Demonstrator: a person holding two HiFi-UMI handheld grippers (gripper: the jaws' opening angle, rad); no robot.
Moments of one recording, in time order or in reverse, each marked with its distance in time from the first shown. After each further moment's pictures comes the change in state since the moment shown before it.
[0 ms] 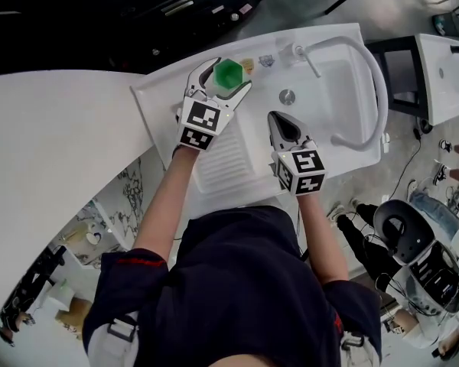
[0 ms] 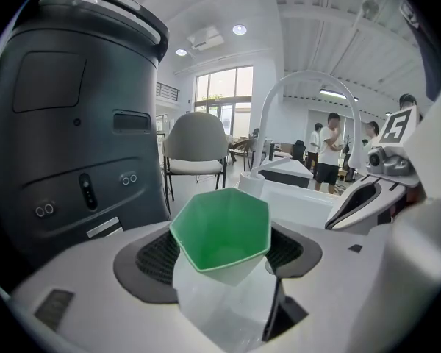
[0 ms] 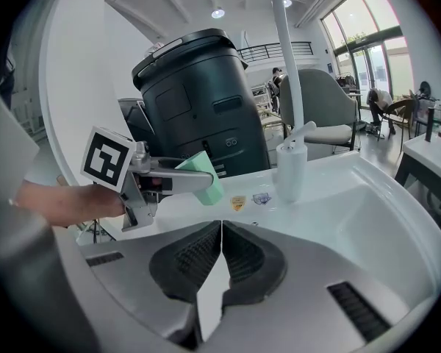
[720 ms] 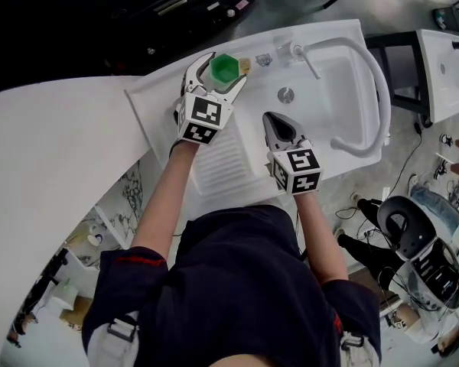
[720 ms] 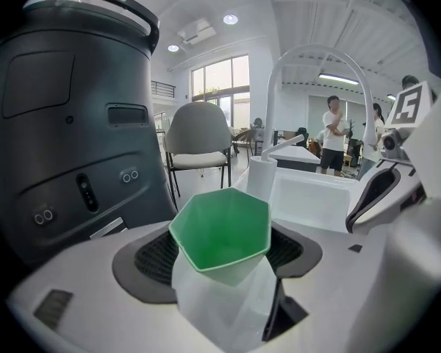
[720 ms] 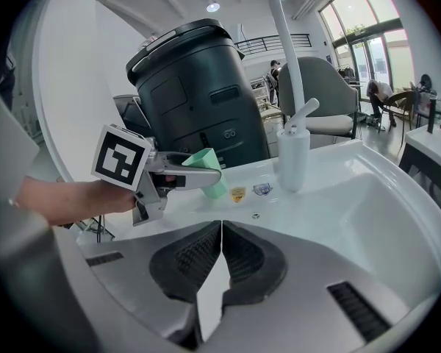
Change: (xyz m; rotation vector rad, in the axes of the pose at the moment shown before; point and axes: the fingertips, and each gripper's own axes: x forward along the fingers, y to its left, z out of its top) left arm 0.027 0.016 -0.017 0.059 0.056 0.043; right arm 0.015 -0.003 -0.013 0.028 0.046 0.010
